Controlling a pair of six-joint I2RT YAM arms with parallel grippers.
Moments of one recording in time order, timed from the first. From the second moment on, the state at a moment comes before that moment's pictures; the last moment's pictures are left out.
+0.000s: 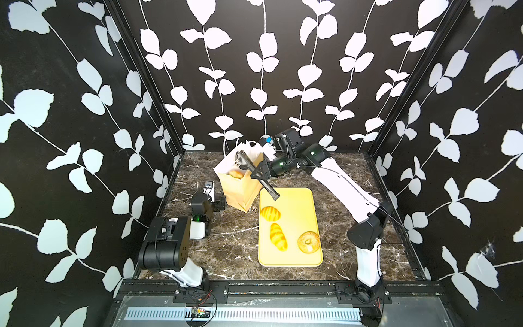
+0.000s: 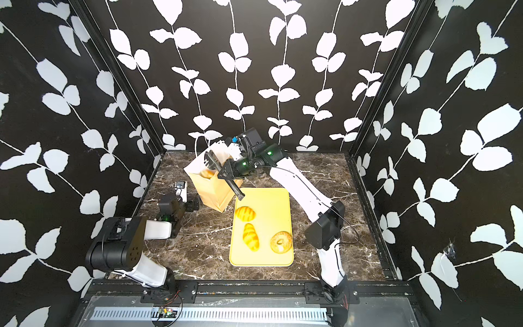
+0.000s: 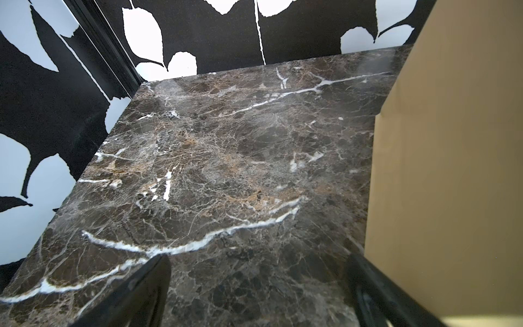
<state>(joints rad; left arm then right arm) -0.02 1.57 0.41 0.78 0.01 0.14 0.73 2.00 2.24 -0.98 -0.67 0.39</state>
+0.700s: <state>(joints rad) -0.02 1.57 0.41 0.78 0.01 0.14 0.76 1.45 1.68 -0.97 -0.56 0.46</state>
